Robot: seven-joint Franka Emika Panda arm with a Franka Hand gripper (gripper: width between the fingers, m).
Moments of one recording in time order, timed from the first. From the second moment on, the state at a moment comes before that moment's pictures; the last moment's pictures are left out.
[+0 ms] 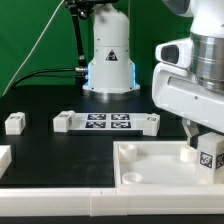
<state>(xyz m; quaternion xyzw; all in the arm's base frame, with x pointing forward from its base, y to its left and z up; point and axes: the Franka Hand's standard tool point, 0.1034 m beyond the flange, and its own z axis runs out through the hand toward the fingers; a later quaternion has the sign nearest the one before) 0.638 0.116 0.071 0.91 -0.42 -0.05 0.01</state>
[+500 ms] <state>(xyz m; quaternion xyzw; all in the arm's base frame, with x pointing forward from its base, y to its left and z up) 0.635 0.129 0.072 0.98 -0.21 -0.05 0.00</state>
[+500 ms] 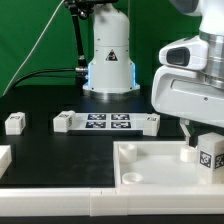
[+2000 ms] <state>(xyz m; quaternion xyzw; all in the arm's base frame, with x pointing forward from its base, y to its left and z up) 0.638 0.119 0.071 0.98 0.20 -0.04 -0.01</state>
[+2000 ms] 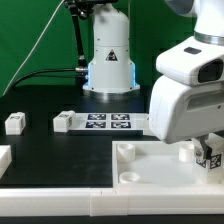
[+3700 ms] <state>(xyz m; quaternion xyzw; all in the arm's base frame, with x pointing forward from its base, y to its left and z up) 0.639 0.128 0.074 0.95 -0.32 -0.06 0.01</state>
